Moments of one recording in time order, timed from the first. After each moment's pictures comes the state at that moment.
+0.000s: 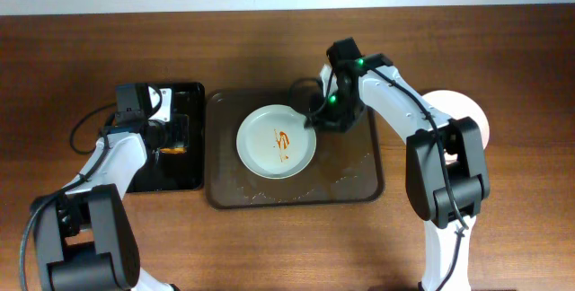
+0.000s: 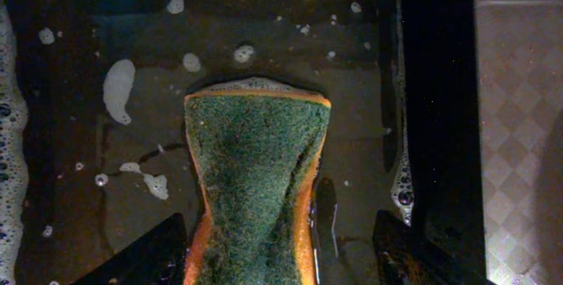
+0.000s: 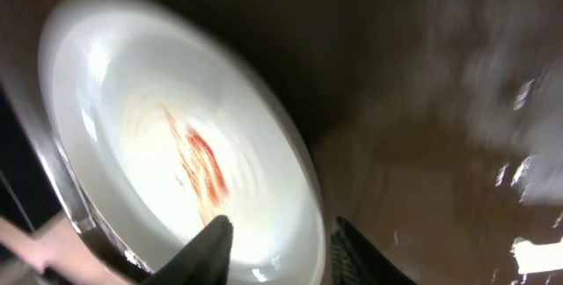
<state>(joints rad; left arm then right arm) 0.14 1.75 1.01 -0.33 0.12 0.09 0.32 2.19 1.71 -0.91 -0.46 0.32</state>
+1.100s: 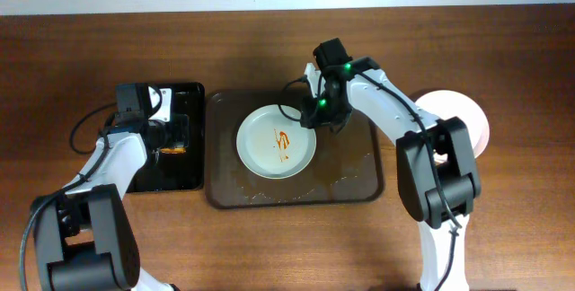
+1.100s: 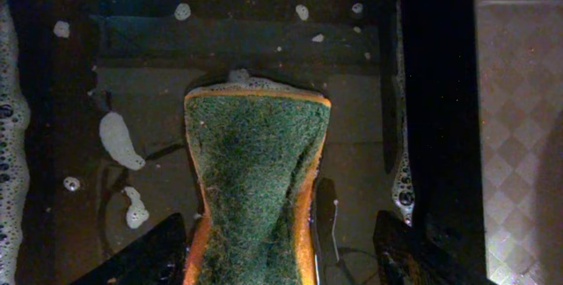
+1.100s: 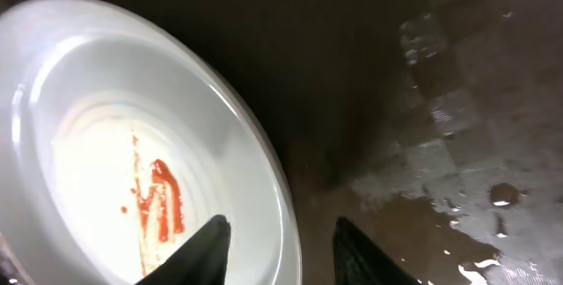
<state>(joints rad) 0.14 1.75 1.01 -0.33 0.12 0.09 0.37 2.21 1.70 -0.85 -0.32 0.13</state>
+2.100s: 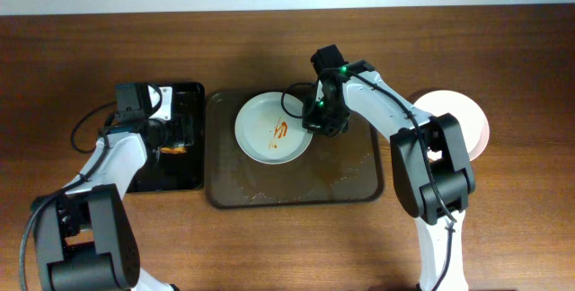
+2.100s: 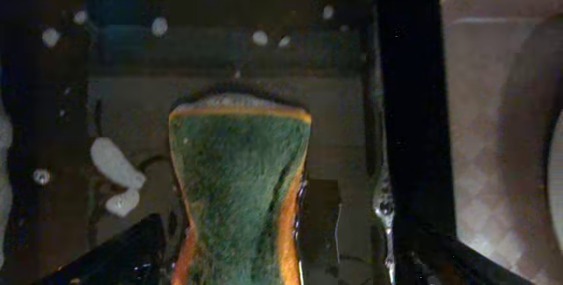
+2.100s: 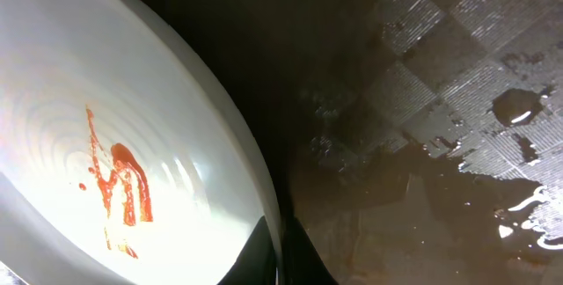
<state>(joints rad) 0.14 1.75 1.01 -0.31 0.16 0.09 0.38 2.25 1.70 -0.89 -0.31 0.49</state>
